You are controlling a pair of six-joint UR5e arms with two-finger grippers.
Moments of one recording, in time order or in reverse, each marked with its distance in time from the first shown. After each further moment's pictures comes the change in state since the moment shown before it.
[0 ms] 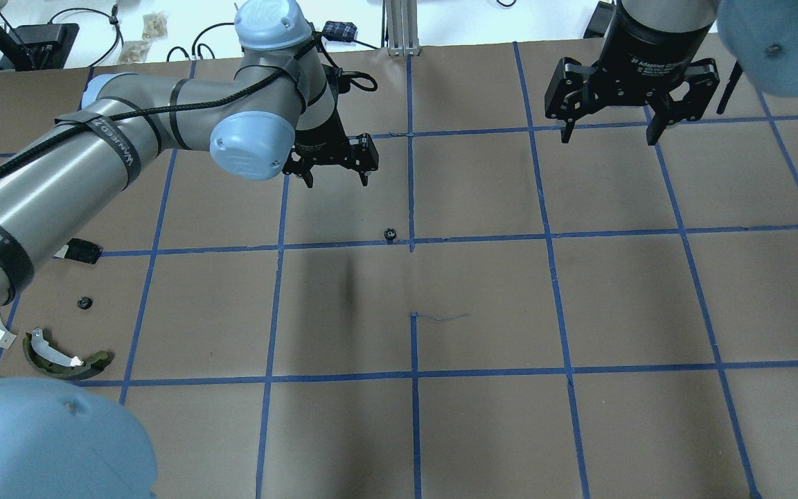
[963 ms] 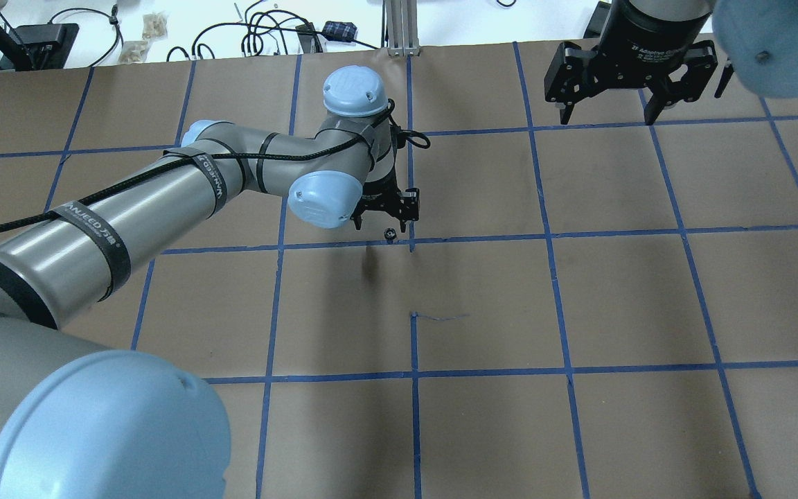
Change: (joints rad) left arm -0.059 -0.084 -0.044 0.030 0.026 -0.021; right arm -0.001 0.001 0.000 -0.019 0.001 -0.004
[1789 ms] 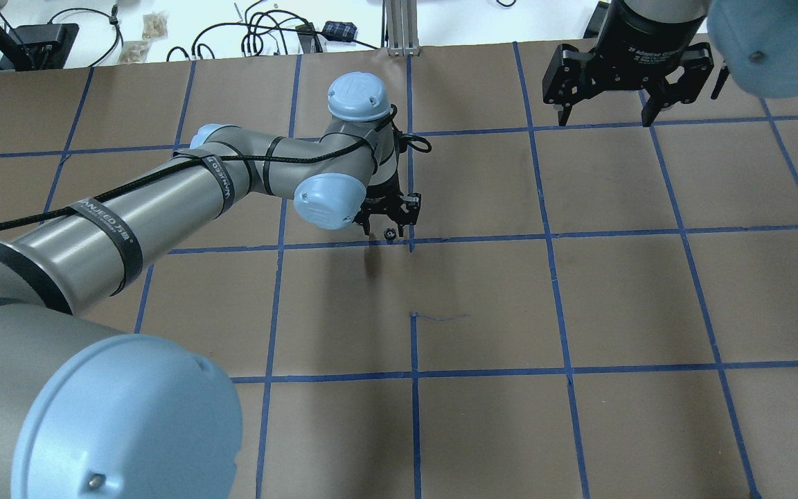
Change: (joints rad) left arm -0.001 -0.028 0.009 0.005 -0.011 -0.015; right arm 0.001 0.008 0.000 0.000 -0.001 0.000
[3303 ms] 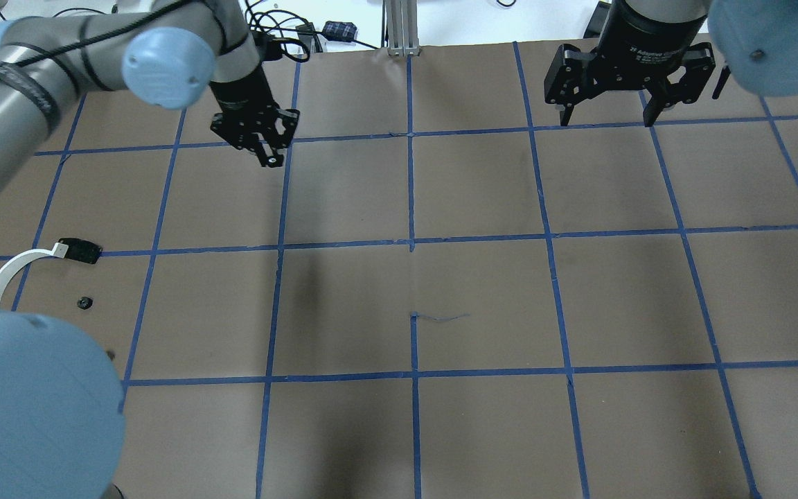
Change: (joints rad) left arm 0.345 0.142 0.227 -0.440 0.020 0.271; right arm -0.003 0.000 0.000 0.001 -0.003 0.000
